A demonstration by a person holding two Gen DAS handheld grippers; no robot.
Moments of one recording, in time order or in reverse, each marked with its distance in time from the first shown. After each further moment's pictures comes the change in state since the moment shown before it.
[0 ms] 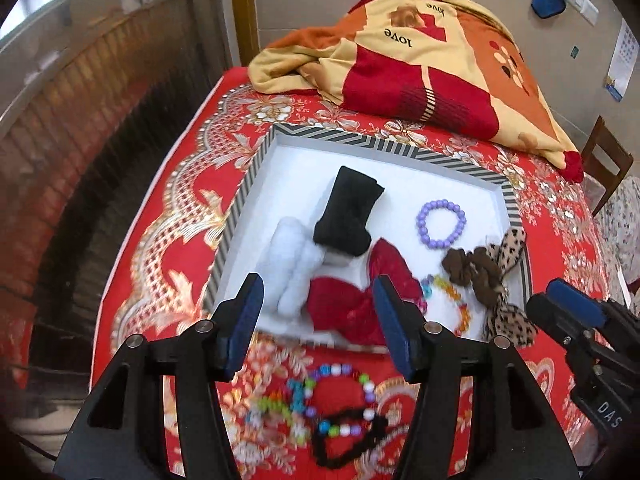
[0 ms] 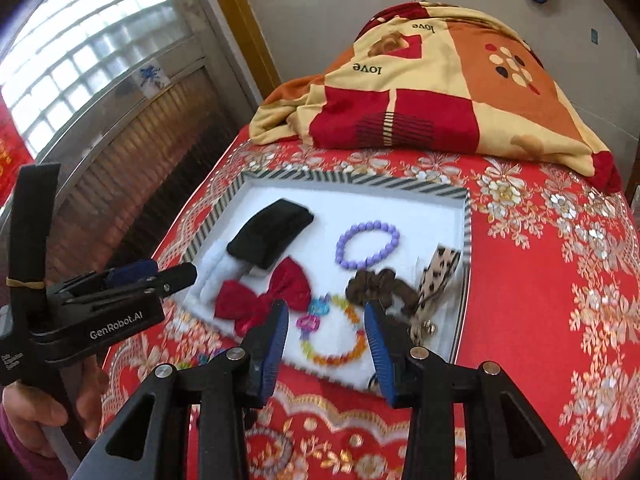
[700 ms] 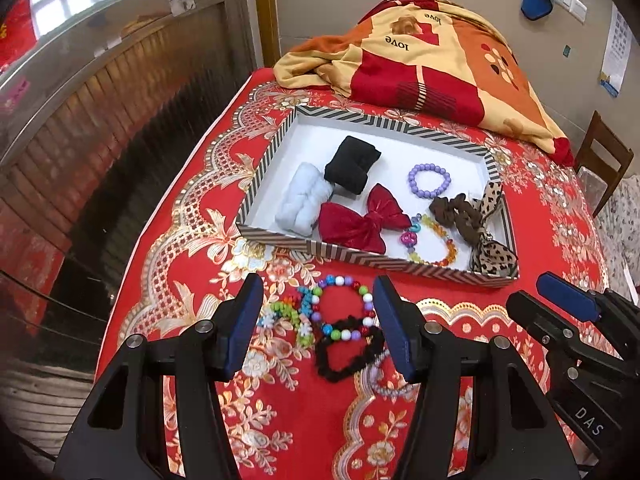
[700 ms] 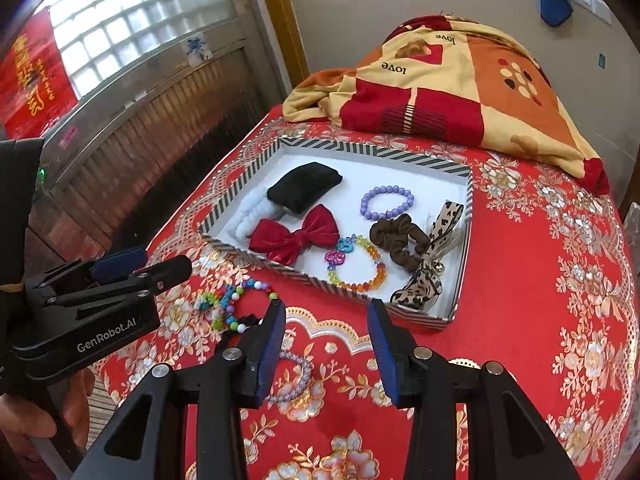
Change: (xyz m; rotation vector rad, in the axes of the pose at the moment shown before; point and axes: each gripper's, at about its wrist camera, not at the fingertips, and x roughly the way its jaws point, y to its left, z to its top) left arm -0.064 -0.009 -0.076 -0.024 -0.049 0.058; right arm -0.044 0.029 -0.058 -0.106 0.002 -0.006
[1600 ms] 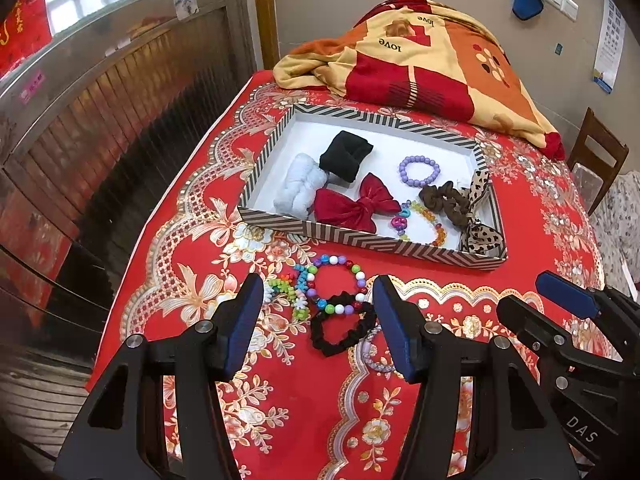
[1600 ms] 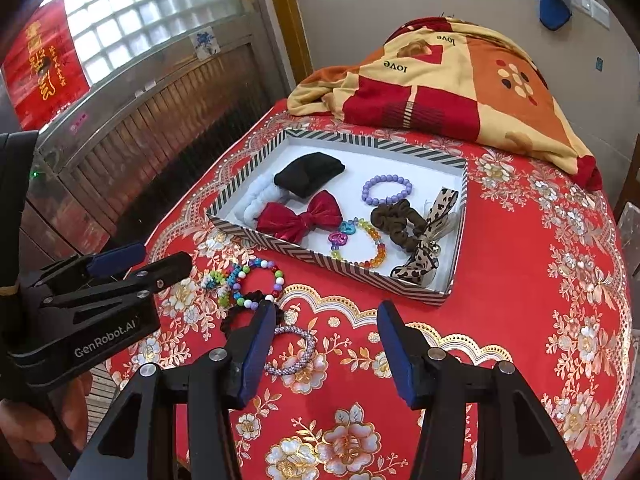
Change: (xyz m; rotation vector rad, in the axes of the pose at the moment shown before) left arm -0.017 -0.003 -0.021 0.005 -0.012 -0.001; right arm -0.010 0.006 -0.017 -0.015 0.023 -0.012
